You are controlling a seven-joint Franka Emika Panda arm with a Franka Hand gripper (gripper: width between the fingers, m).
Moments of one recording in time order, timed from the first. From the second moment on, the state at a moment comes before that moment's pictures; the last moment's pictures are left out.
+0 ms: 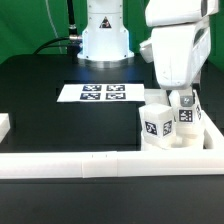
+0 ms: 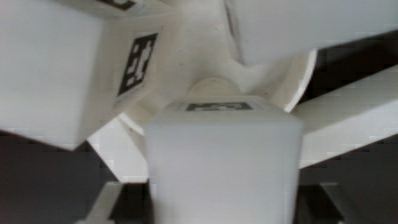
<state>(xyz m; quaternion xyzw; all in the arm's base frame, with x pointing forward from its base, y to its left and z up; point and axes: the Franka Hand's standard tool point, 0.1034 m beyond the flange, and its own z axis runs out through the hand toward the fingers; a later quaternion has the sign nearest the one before) 0.621 0.101 0.090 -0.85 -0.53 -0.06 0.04</state>
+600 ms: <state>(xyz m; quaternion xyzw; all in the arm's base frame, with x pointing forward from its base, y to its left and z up) 0.621 0.101 0.090 -0.92 -0.39 -0.06 0.05</state>
